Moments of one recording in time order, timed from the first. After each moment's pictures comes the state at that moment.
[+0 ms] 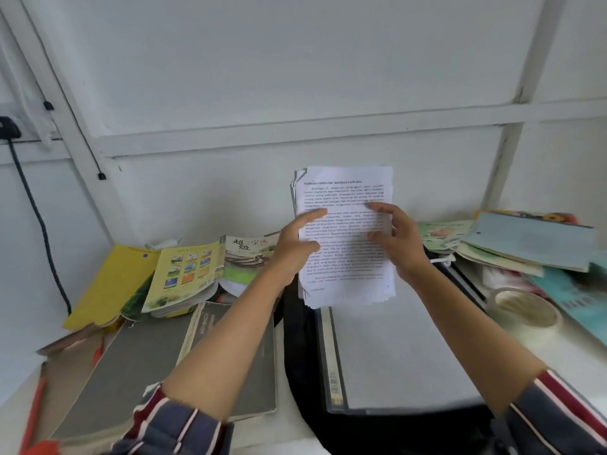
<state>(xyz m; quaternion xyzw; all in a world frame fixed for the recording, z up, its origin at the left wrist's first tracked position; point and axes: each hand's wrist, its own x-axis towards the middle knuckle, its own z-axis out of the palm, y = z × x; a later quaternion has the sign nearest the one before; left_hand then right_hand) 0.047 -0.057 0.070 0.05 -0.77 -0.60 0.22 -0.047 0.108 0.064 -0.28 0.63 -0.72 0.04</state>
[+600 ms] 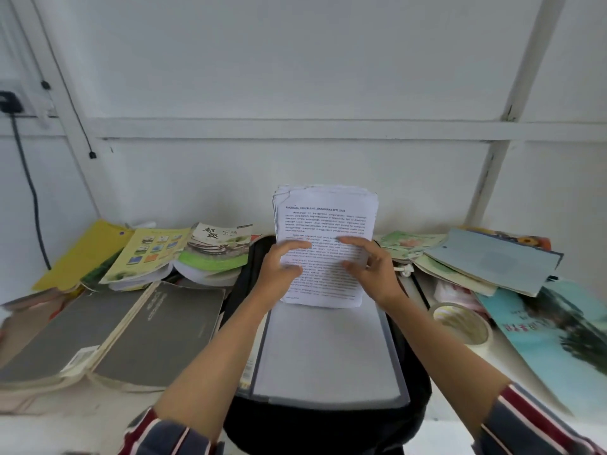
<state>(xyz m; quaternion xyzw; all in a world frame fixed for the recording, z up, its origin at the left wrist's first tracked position) 0.019 0.017 0.010 0.10 -0.74 -0.59 0.30 -0.092 0.178 0.013 -0.42 0.64 -0.65 0.03</state>
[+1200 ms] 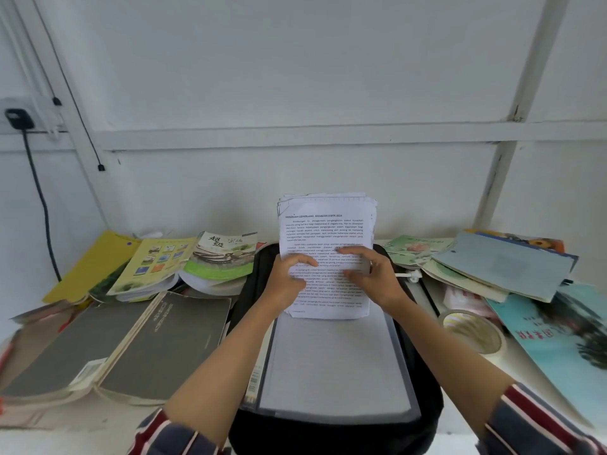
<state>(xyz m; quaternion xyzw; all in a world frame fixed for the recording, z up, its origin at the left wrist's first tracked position) 0.015 0.016 0.012 0.14 -0.78 -0.55 0.25 -0.100 0.172 0.013 -0.44 0.64 -0.63 0.06</state>
